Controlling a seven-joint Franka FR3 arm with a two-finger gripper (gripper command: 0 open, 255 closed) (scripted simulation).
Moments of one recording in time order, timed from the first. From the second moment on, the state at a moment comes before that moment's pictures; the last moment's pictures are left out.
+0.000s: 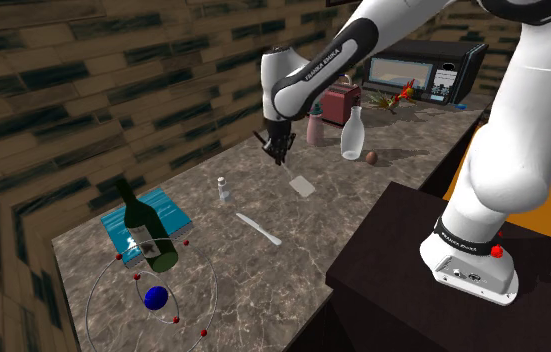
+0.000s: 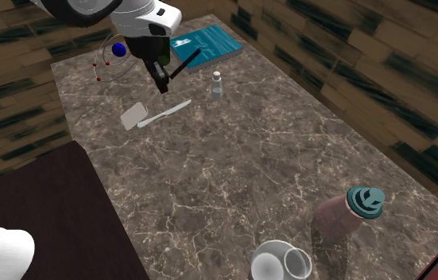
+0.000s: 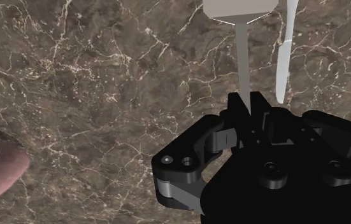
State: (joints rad) arm 0.17 0.04 0.00 -2.26 -0.03 2.37 0.30
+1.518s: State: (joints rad) arm 0.45 -0.12 0.33 -2.45 -0.02 2.38 0.90
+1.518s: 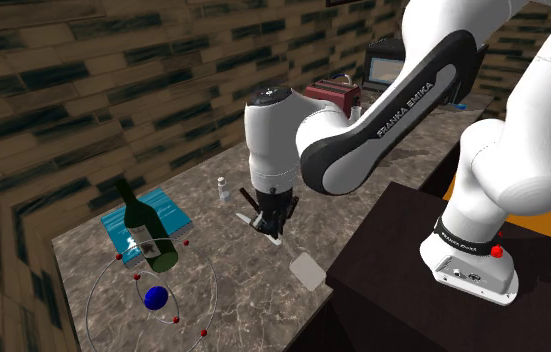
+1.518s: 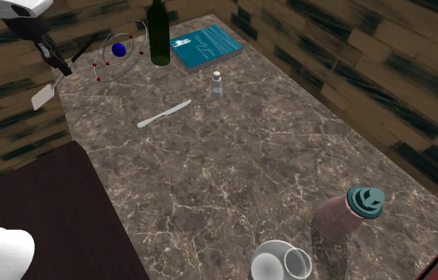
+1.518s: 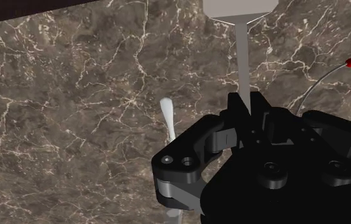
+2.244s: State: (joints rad) arm 0.49 -0.01 0.39 -2.43 -0.08 2.46 1.05
